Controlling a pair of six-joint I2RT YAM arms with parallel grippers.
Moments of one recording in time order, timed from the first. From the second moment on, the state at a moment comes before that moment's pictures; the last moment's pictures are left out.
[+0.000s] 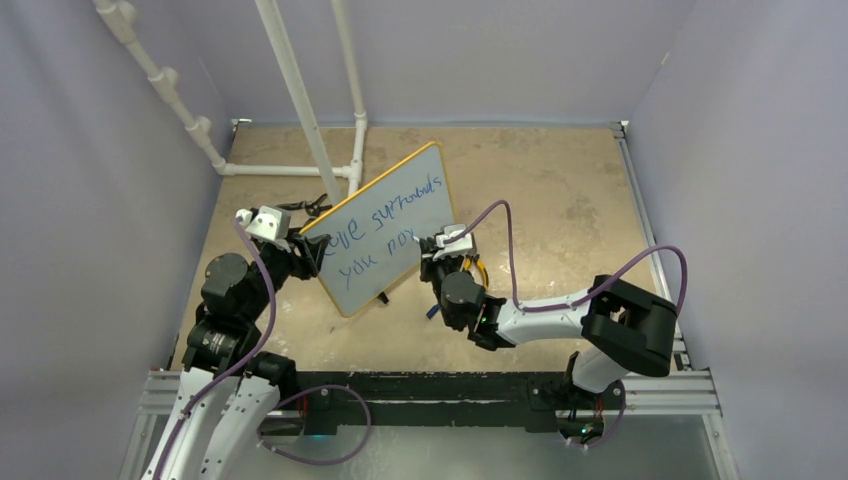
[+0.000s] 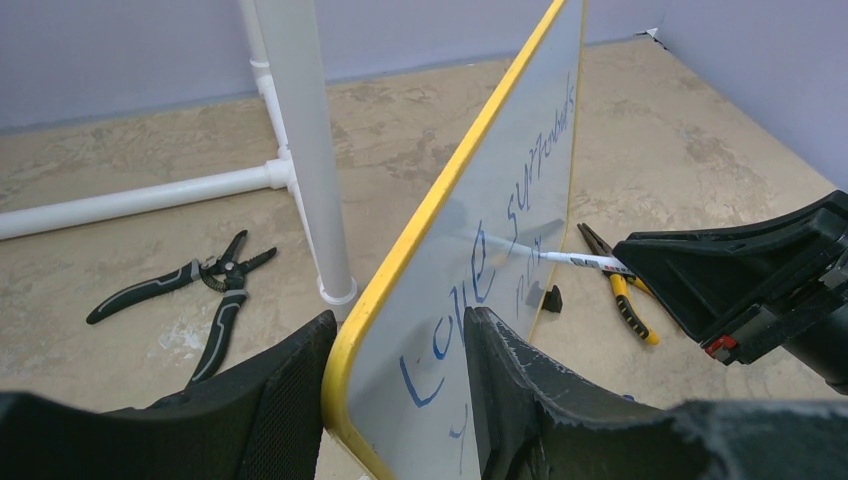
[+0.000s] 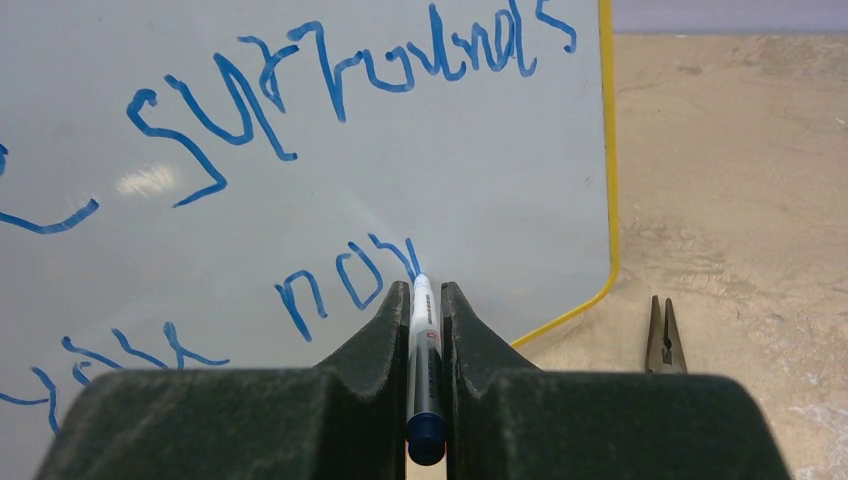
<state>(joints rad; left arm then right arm) -0.27 0.44 0.66 -0.31 0.13 -0.10 1.16 1.54 0.63 0.92 0.91 0.17</state>
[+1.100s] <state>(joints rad) -0.27 0.44 0.66 -0.31 0.14 -0.10 1.14 1.54 0.66 1.02 0.93 0.05</state>
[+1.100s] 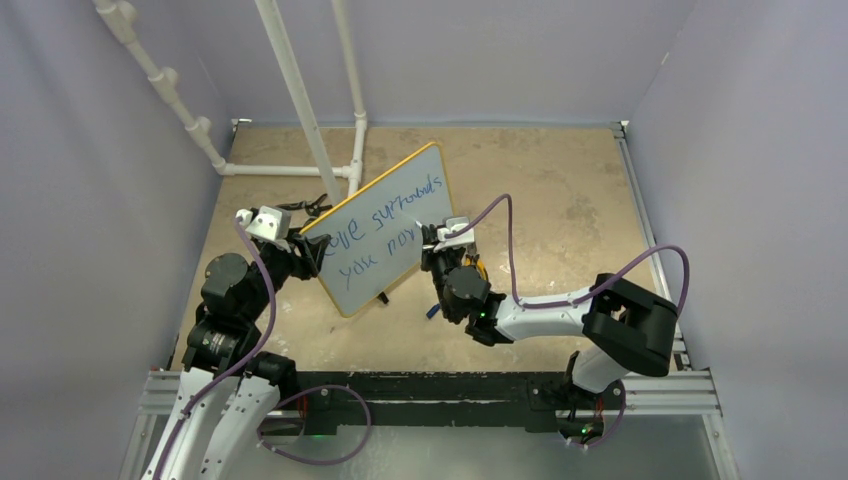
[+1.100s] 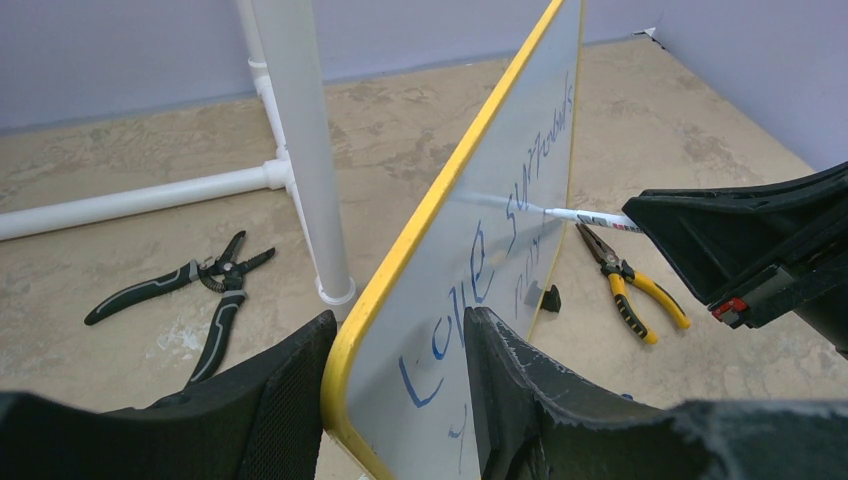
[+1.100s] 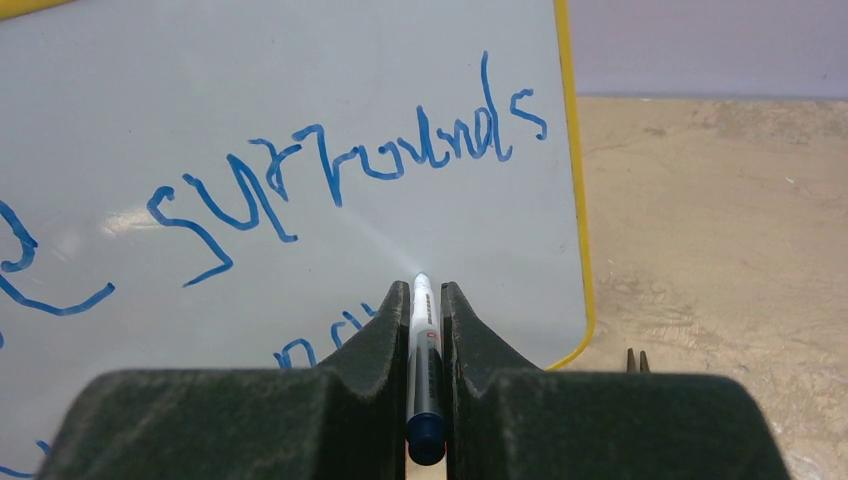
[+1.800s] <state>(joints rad) -0.27 0.44 0.66 -0.31 0.14 -0.10 1.14 1.54 0.63 0.91 0.93 0.20</state>
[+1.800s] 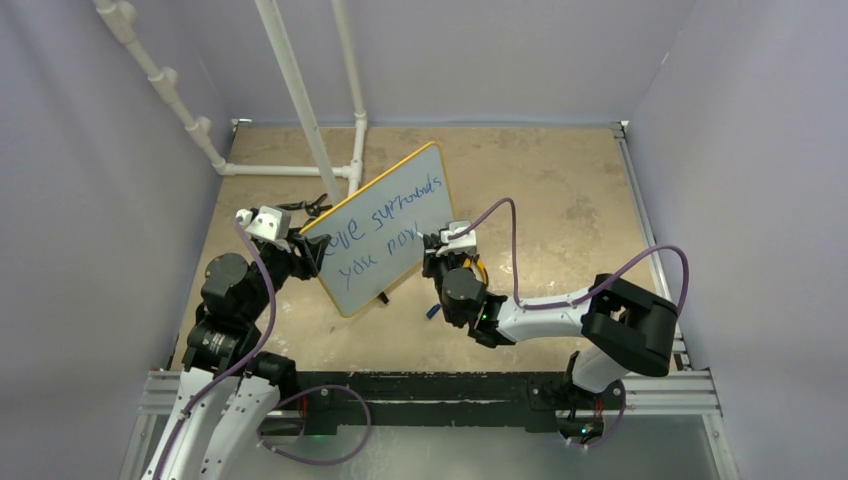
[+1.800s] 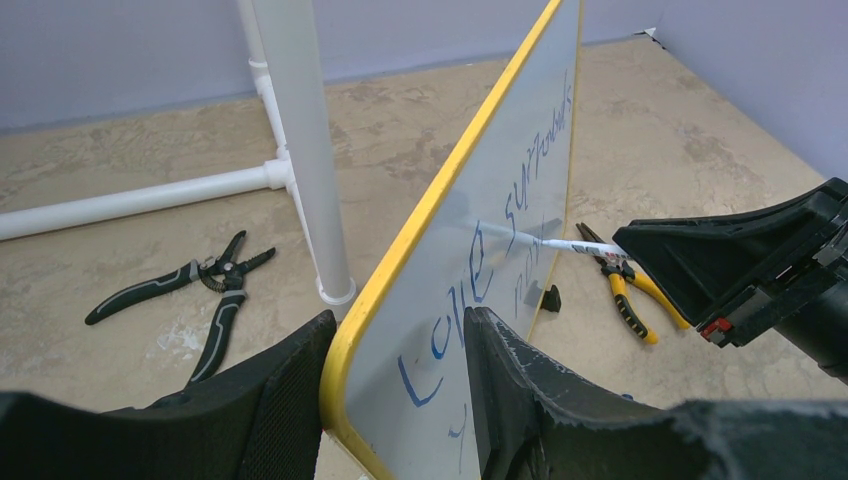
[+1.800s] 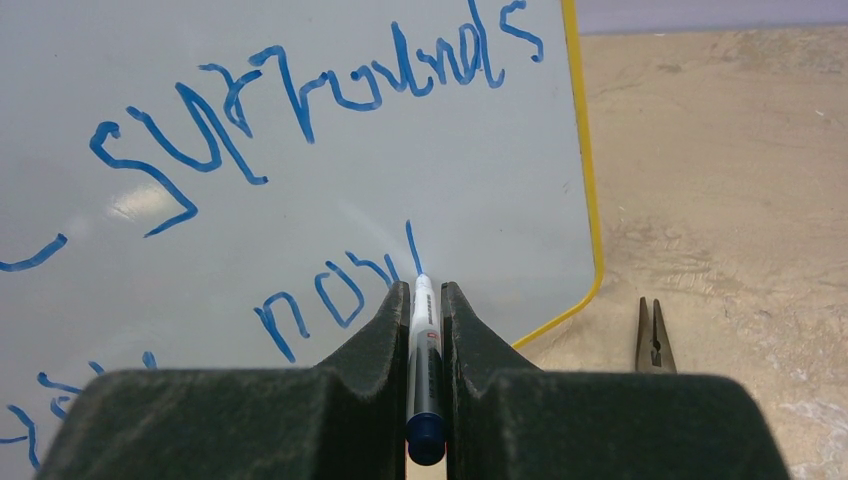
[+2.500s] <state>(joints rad) -0.27 0.44 0.66 -0.31 0.14 -0.10 1.13 1.48 0.57 0.89 0.93 0.22</state>
